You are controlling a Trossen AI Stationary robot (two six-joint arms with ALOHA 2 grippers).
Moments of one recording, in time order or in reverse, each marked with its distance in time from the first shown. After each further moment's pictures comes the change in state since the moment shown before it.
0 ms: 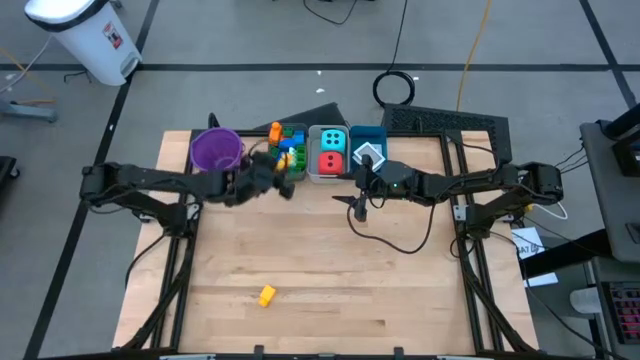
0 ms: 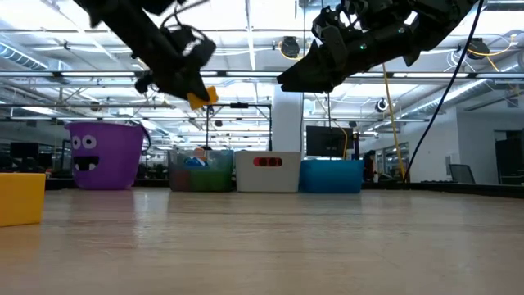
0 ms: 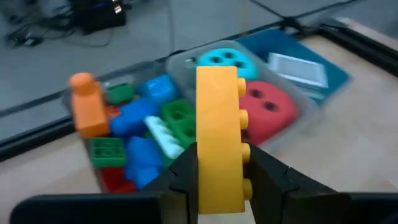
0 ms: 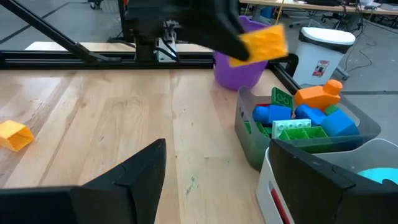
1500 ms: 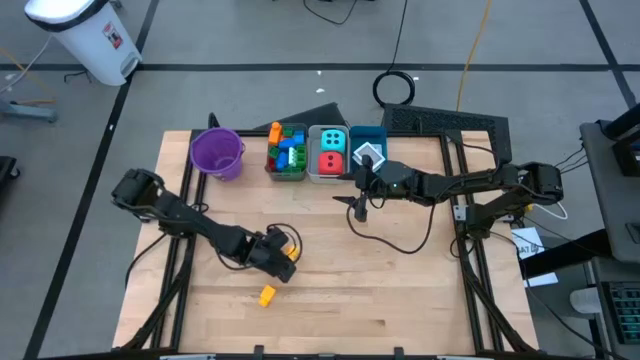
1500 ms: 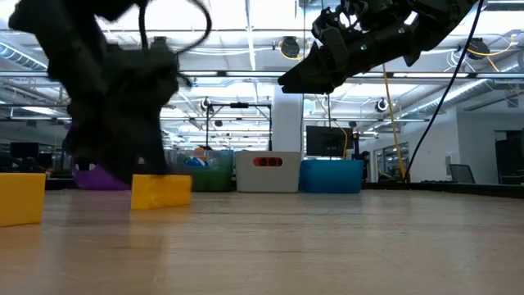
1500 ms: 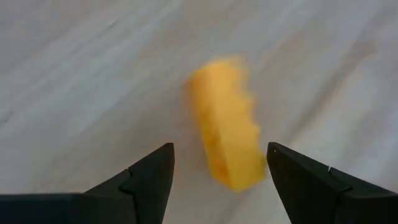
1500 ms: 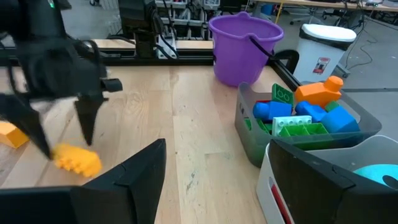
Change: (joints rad) left arm -0.511 0.347 0.001 -0.090 0.383 -0.622; right arm 0.000 0.000 0.000 -0.013 0.001 0.000
